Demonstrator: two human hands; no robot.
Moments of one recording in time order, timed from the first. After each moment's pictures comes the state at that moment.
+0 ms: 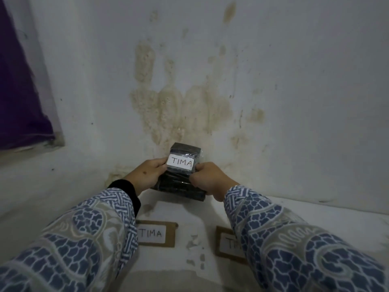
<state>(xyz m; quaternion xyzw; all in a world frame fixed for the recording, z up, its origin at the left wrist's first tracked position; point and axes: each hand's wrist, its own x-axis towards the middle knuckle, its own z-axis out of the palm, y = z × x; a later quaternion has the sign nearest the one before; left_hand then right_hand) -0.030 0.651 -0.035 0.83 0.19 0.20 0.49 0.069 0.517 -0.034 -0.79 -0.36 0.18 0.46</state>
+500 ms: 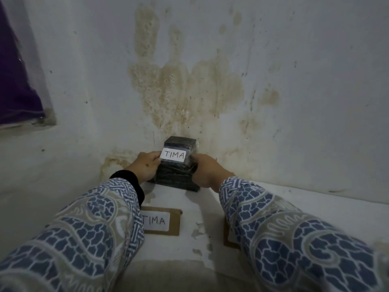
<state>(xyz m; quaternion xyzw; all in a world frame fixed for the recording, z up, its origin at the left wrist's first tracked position) -0.011 0.702 -0.078 0.88 0.24 0.18 0.38 0.076 0.550 -0.060 -0.86 -0.41 0.11 0.30</state>
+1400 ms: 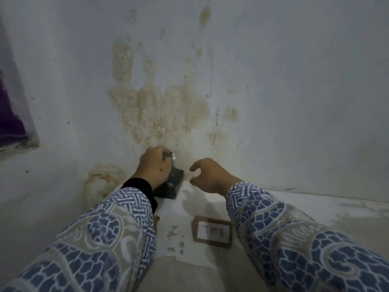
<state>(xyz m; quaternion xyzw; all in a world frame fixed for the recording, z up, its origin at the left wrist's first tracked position) -0.004 0.606 -0.027 0.89 0.24 0.29 0.27 0.070 0.464 -0.020 -0.87 -0.41 0.03 0.25</state>
